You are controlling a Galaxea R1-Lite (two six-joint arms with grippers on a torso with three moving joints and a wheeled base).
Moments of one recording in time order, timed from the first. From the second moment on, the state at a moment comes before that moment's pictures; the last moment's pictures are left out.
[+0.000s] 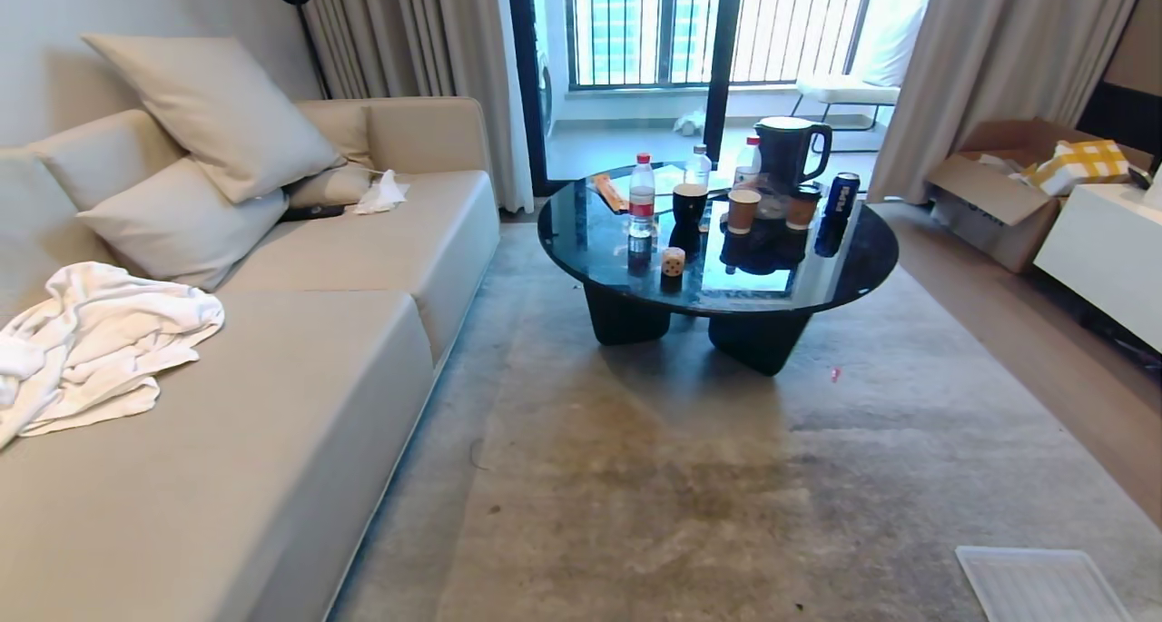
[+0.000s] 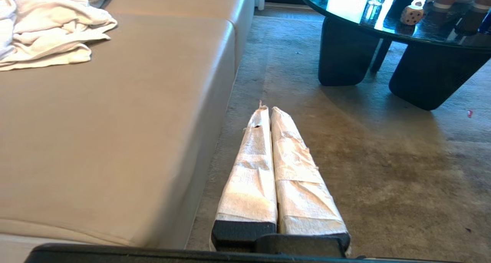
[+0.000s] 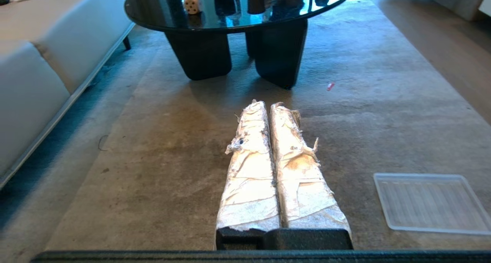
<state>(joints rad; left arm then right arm) -0.01 0.00 0.00 0.00 0.02 -0.02 -0.01 0.00 0.00 -0.03 -0.03 0.05</state>
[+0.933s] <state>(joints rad) -0.01 0.00 0.00 0.00 0.01 0.00 -0.01 0.00 0.00 -0.03 -0.03 0.05</state>
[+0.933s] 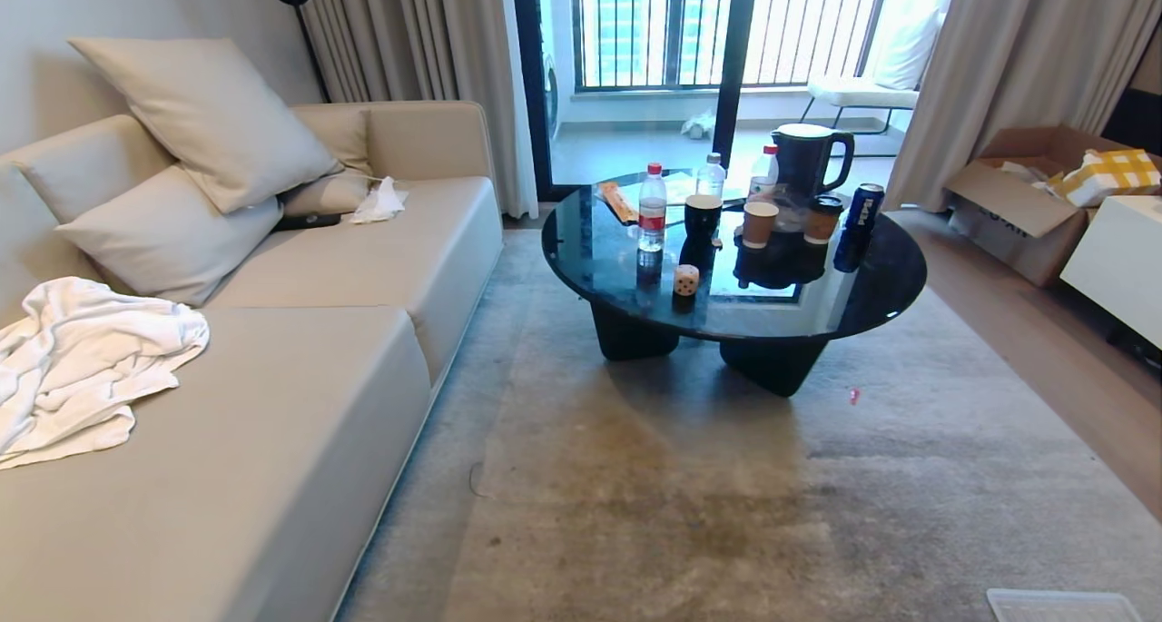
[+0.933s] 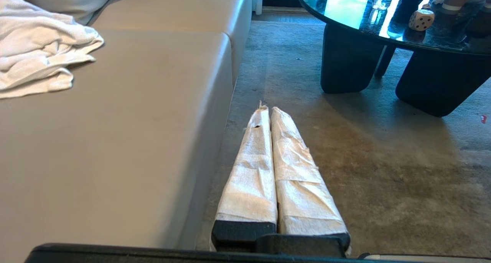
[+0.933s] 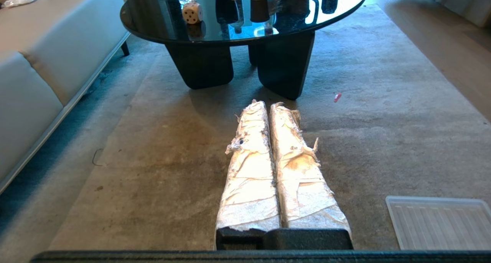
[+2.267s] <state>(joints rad) -0.01 0.00 0.00 0.00 0.00 0.01 -0.01 0.00 0.00 -0.03 -0.03 0.05</state>
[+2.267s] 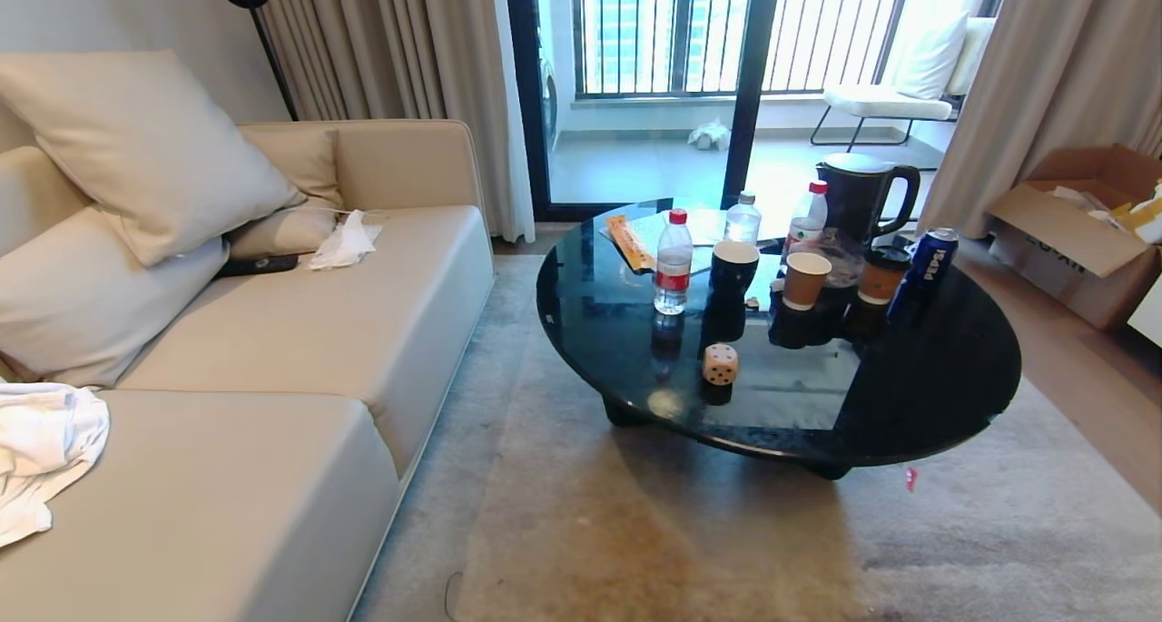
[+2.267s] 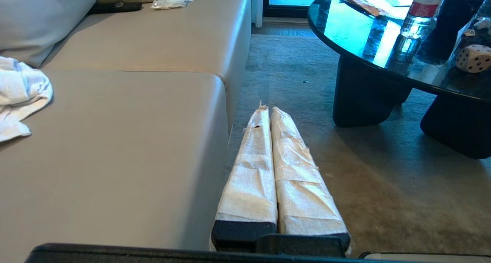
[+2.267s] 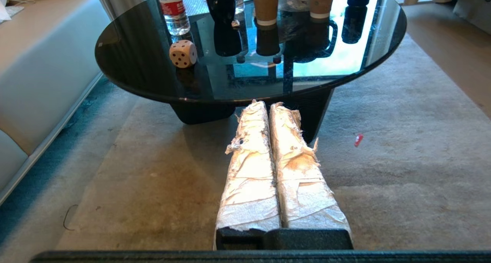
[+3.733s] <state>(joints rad) -0.01 0.00 0.00 0.00 0.00 0.01 -0.01 0.00 0.00 -0.03 -0.03 0.02</state>
